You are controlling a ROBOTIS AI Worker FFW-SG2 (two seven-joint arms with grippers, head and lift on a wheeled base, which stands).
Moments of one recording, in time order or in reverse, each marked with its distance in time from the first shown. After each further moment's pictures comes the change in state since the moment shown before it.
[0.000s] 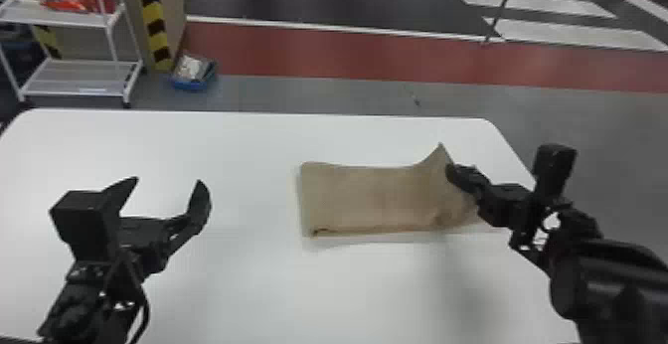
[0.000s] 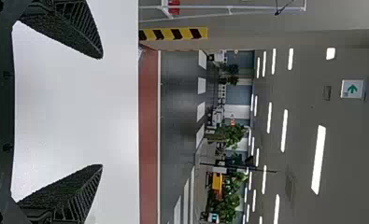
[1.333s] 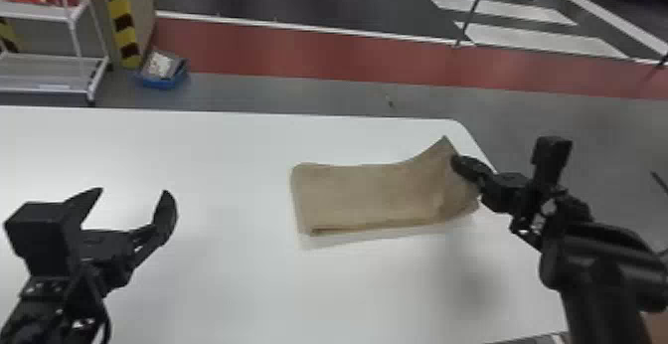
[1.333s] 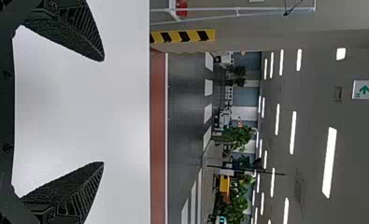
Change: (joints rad) left arm 0.015 -0.004 0.002 0.012 -0.005 0.006 -0.002; right arm -0.144 -0.083 -0.060 0.286 0.083 -0.150 0.077
